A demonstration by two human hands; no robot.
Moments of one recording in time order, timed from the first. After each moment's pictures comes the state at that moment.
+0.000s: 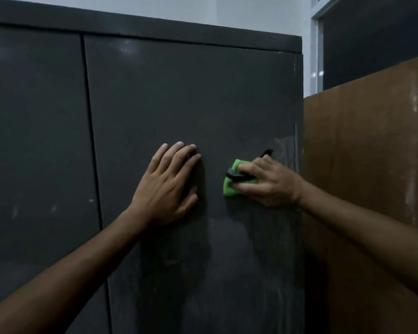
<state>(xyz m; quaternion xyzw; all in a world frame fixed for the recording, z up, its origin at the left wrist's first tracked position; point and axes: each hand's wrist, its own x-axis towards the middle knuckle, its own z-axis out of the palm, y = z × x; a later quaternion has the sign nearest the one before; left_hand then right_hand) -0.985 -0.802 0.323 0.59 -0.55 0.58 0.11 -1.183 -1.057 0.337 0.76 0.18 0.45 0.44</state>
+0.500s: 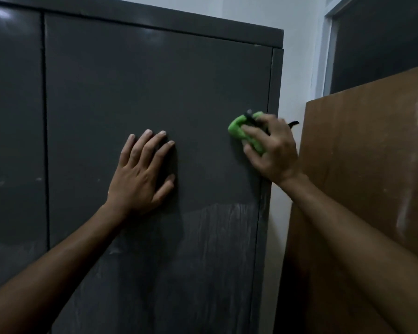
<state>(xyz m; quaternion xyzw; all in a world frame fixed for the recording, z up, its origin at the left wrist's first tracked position) -1.012 -0.858 0.302 0.63 -0.45 0.61 0.17 -1.219 -1.115 0.380 0.73 0.05 0.64 0.24</state>
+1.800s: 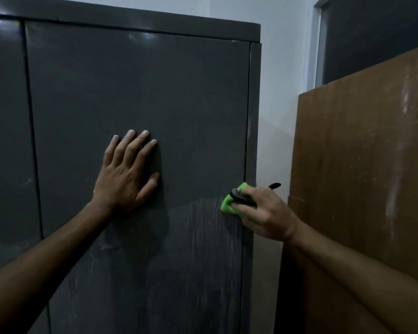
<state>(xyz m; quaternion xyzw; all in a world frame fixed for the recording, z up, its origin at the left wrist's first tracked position) -1.006 -0.857 0.301 0.62 -0.44 0.63 0.16 -1.255 -1.158 0.244 0.80 0.18 0.48 0.30</state>
